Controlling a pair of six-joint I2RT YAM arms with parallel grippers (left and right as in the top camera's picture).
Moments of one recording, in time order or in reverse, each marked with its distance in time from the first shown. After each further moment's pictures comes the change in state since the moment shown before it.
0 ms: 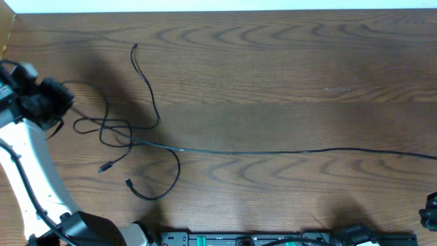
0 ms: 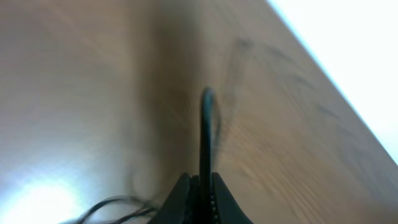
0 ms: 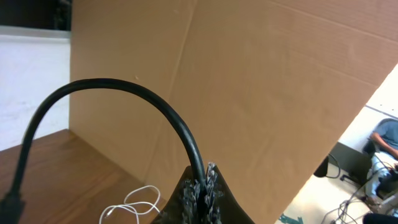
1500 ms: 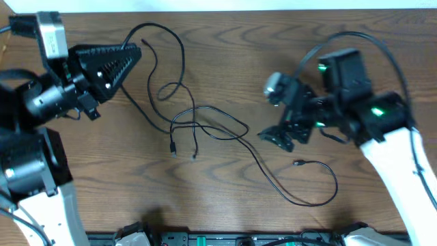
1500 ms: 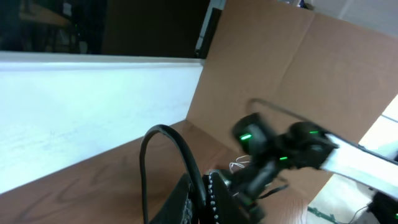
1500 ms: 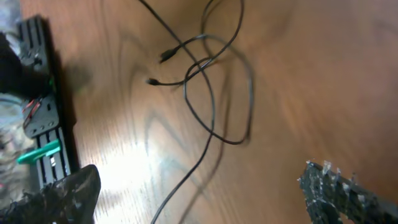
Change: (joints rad) left arm -0.220 -0.378 0.038 0.747 0.995 -0.241; right arm 0.101 0.649 0.000 -0.498 -1.970 -0.164
